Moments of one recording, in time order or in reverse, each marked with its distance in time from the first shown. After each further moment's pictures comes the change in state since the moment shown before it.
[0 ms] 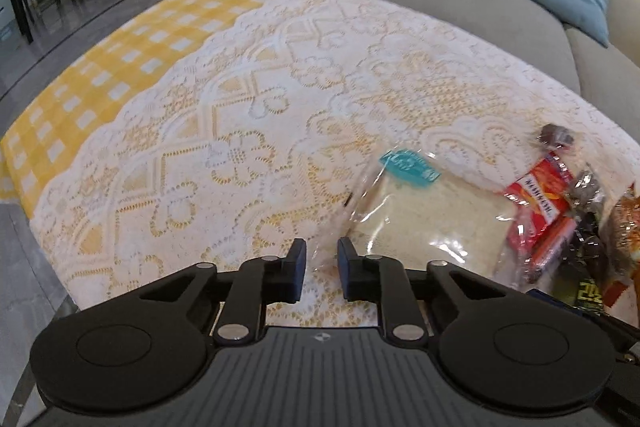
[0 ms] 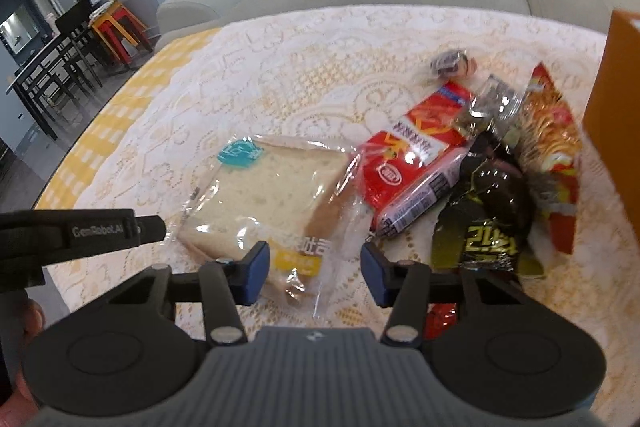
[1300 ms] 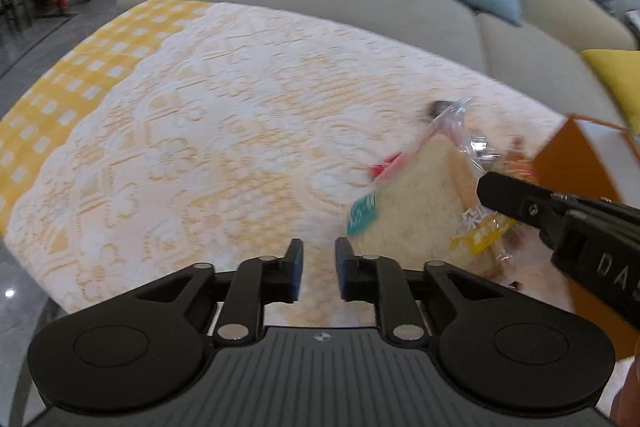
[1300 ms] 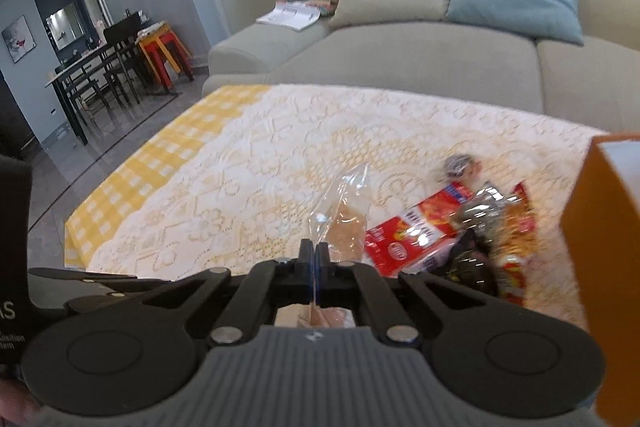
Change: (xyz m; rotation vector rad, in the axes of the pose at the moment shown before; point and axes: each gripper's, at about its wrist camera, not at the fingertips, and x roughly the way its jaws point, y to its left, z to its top) left arm -0.066 -0.031 -0.023 0.134 -0.033 -0.220; right arm -0.108 0.011 0.014 -0.159 -0.198 0.061
